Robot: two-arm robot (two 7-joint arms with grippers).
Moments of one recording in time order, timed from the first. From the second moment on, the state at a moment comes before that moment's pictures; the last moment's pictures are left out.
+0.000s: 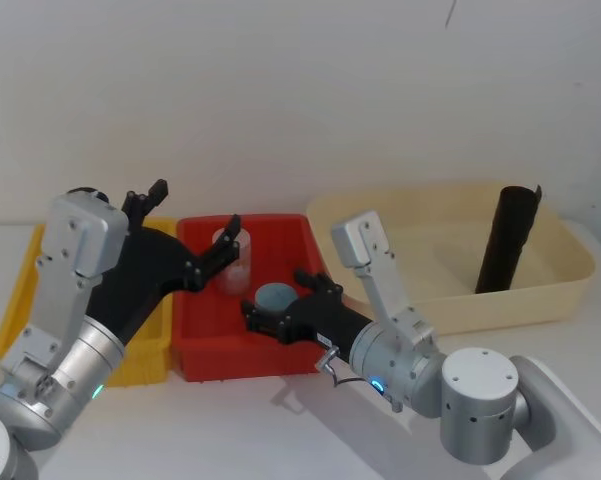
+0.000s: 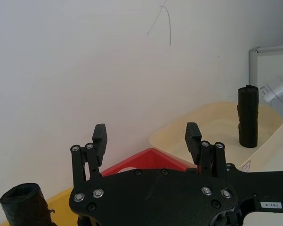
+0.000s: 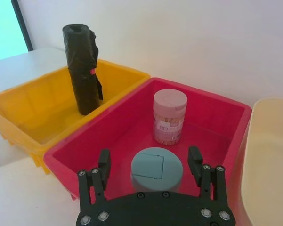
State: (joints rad) left arm -0.30 0.26 0.44 -1.66 -0.20 -0.09 -0.19; right arm 0.38 0.21 -0.39 -1.38 0.22 0.22 0.31
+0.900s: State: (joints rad) left arm -0.30 0.26 0.44 -1.66 -0.20 -0.09 -0.19; right arm 0.40 0.22 -0.40 -1.34 0.21 0.21 0.34
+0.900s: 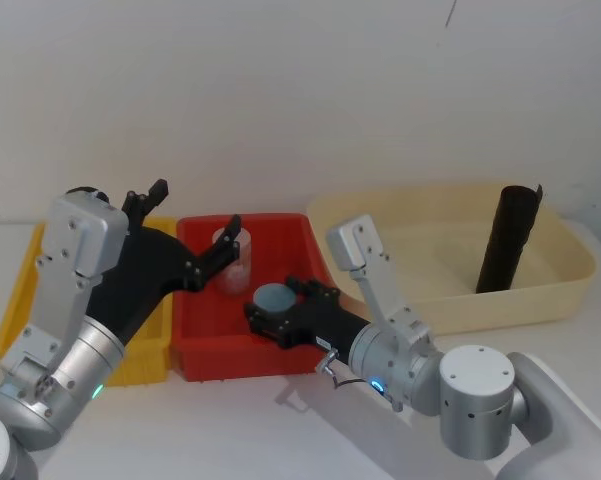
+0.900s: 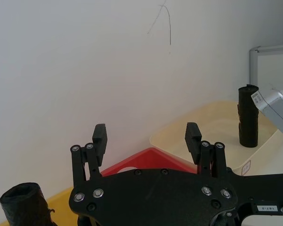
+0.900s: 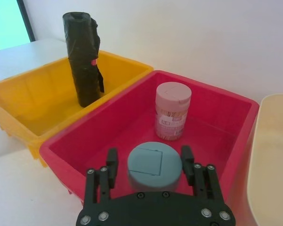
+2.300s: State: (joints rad) left arm -0.30 0.26 0.44 -1.66 -0.20 -0.09 -0.19; right arm 0.53 0.18 -0.25 -1.30 0.28 0.08 0.22
